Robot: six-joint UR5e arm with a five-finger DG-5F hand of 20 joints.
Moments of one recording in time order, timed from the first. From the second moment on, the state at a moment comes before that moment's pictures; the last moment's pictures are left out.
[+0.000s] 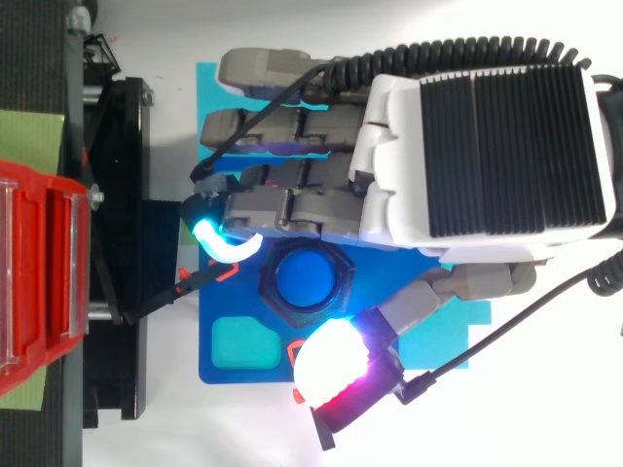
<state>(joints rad) 0.12 -2.20 -1.08 -3.08 -1.63 -1.33</state>
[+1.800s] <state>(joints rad) 0.11 -2.20 -1.09 -3.06 -1.62 -1.33</state>
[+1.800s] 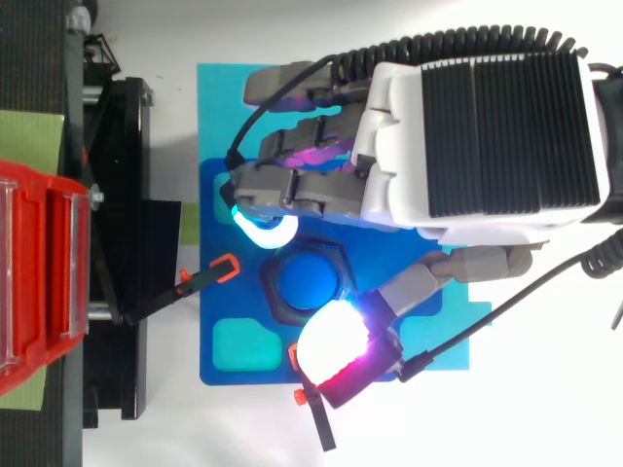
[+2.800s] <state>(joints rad) 0.07 -2.20 -1.09 -3.06 -1.63 -1.33</state>
